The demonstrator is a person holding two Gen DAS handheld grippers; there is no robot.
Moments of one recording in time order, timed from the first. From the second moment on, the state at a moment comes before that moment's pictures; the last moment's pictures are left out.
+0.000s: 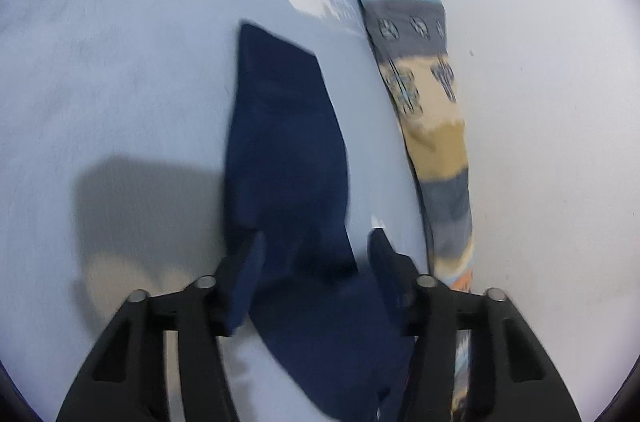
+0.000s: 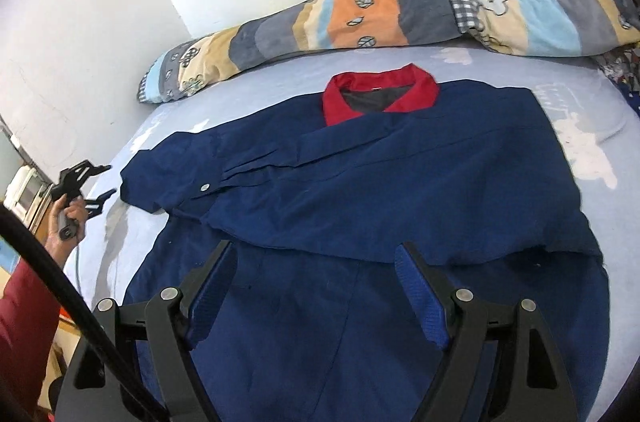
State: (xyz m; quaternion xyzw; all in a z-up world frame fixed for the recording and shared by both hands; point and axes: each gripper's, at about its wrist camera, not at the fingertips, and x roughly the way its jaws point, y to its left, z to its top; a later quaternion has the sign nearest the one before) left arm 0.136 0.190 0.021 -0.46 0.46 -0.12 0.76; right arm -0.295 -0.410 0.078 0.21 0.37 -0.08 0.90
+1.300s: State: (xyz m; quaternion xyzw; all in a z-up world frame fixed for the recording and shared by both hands) left arm 0.046 0.006 0.265 -0.28 0.27 -0.33 0.86; right arm -0.352 -0.471 0.138 0.28 0.23 -0.16 0.92
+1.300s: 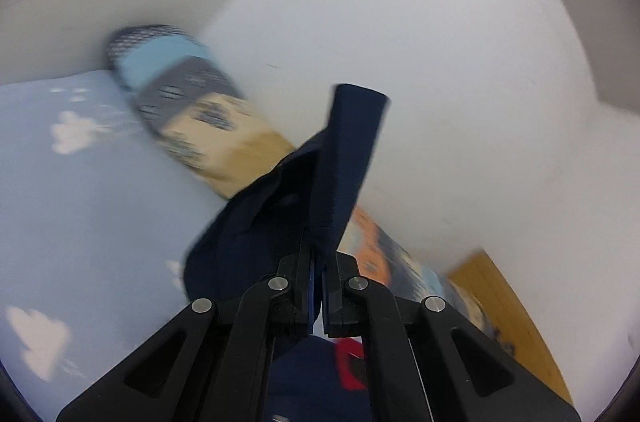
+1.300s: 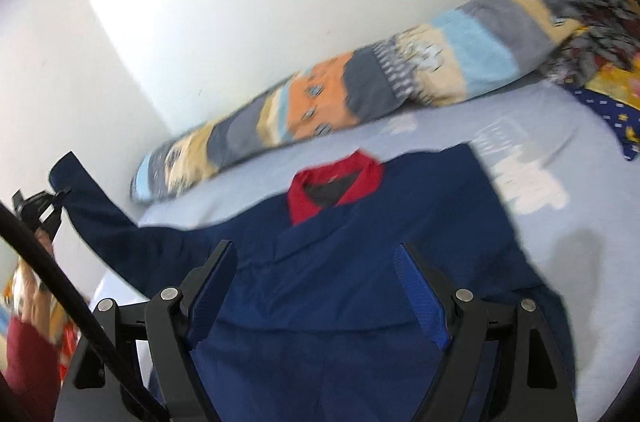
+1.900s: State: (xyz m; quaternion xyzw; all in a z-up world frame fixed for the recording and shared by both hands) left arm -0.185 -0.410 0.085 -0.05 0.43 -0.45 0.78; right arm -0.471 -0.551 0.188 0.31 0.12 -0.30 0.89
